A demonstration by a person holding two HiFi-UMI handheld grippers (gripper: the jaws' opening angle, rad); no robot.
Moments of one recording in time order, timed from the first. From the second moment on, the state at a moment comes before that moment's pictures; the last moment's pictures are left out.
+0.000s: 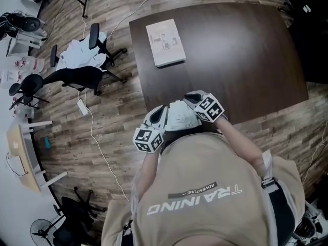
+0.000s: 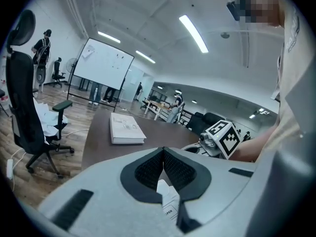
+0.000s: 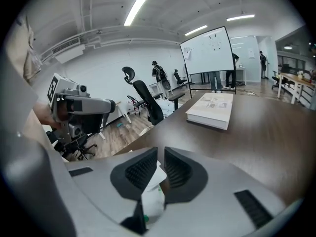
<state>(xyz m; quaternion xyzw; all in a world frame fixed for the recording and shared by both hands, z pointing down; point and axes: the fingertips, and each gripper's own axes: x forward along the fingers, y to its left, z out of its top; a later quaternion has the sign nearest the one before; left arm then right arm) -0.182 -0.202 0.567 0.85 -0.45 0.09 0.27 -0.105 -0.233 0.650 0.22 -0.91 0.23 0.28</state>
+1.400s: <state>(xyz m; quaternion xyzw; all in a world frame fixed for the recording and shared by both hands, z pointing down) -0.202 -0.169 0.588 0.83 -0.46 0.08 0.32 -0.112 -0.220 0.716 0.13 -0.86 0.36 0.34</state>
